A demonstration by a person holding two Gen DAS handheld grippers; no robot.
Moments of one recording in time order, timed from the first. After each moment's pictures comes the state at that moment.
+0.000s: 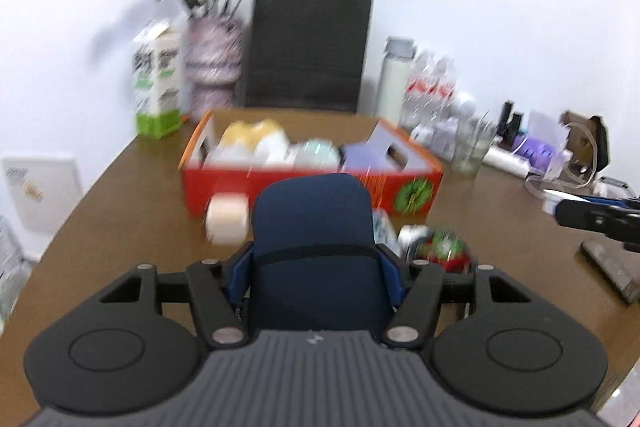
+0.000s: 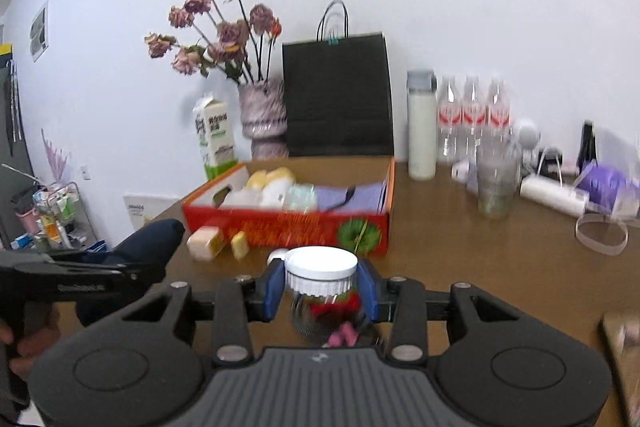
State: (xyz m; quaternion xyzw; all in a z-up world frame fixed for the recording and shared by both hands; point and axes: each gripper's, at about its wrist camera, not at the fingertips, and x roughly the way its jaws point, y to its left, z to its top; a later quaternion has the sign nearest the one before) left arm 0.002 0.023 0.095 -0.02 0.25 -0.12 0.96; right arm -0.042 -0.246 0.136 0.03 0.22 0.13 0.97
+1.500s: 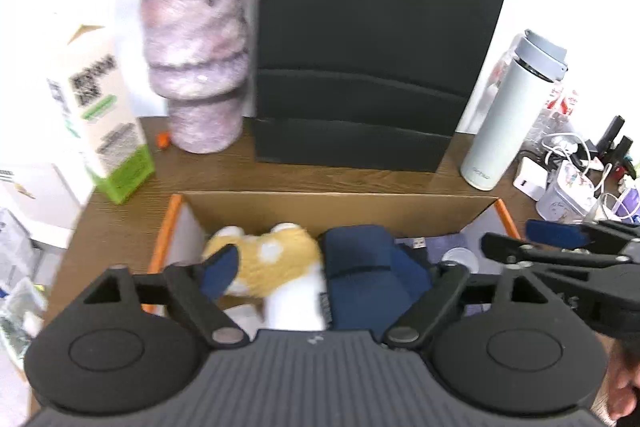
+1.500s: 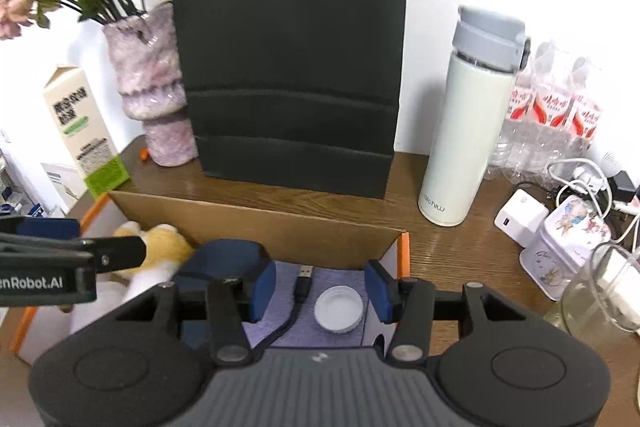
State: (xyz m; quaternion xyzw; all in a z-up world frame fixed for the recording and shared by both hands) left arm 0.334 -0.005 0.141 -0.02 0.40 -0.04 0.91; right arm 0.343 -0.198 0.140 -0.01 0.39 0.08 0.92
